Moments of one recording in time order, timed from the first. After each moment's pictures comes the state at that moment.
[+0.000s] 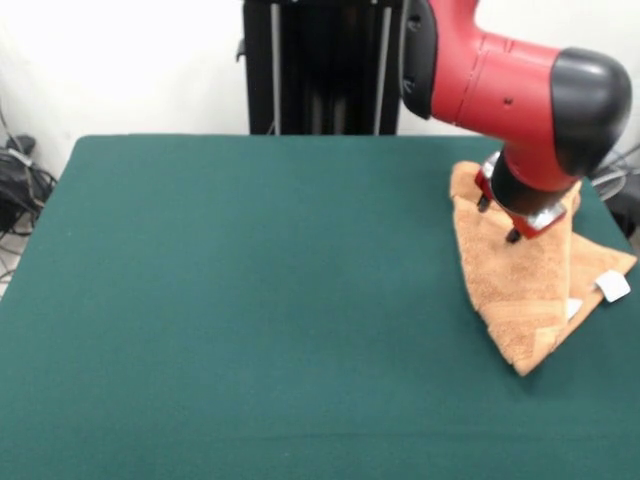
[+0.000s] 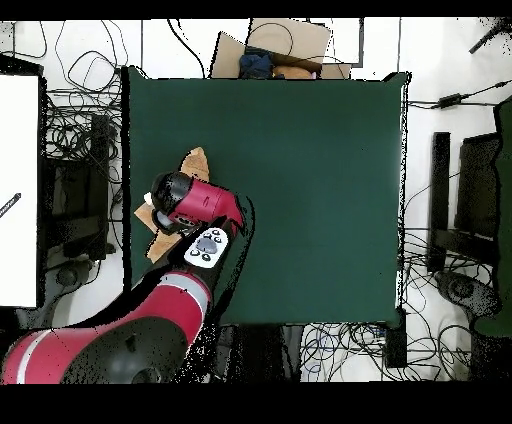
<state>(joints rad) 0.28 -0.16 -0.35 1.44 0.58 0.93 2.29</state>
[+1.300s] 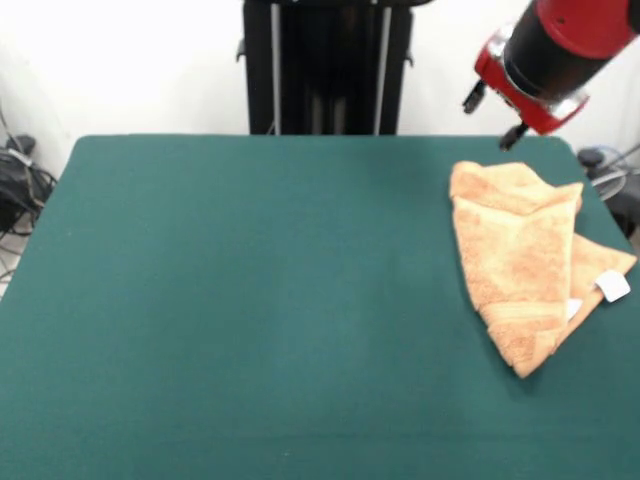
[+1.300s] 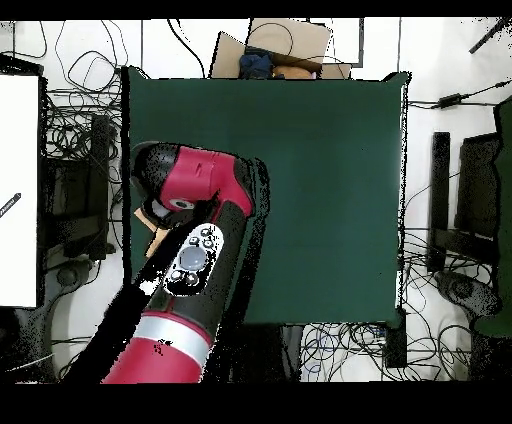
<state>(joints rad) 0.26 -0.39 -0.43 1.32 0.28 1.27 2.28</state>
